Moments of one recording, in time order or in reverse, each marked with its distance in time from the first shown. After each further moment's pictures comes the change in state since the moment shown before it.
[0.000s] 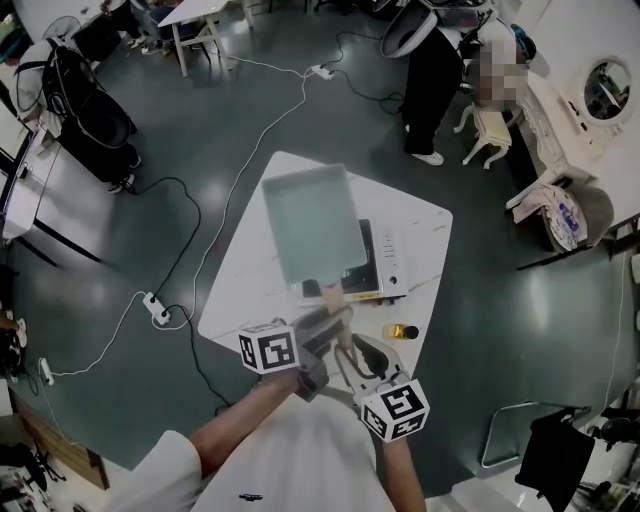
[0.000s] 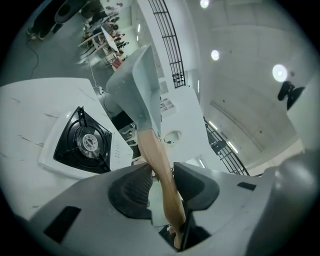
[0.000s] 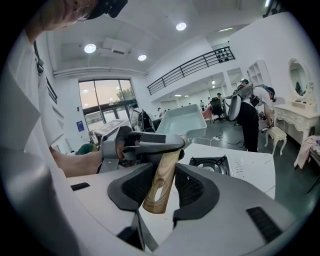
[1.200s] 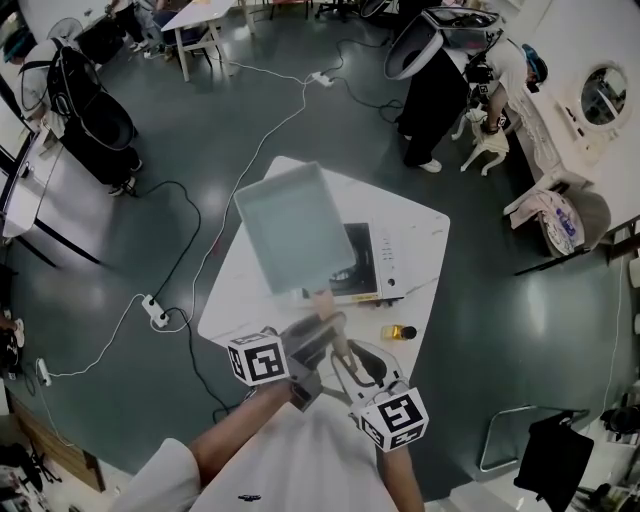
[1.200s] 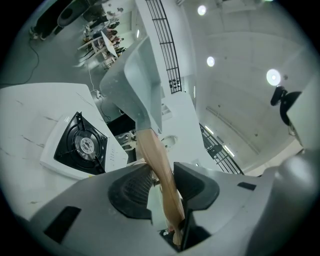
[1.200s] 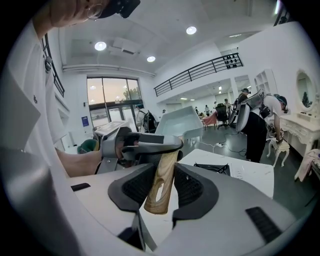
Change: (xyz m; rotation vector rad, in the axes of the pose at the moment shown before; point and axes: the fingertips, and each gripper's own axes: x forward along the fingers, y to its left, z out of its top) left arm -0.028 -0.030 0.005 0.006 -0.064 -0.048; right arm -0.016 0.027 0.018 -0.093 -0.027 0.024
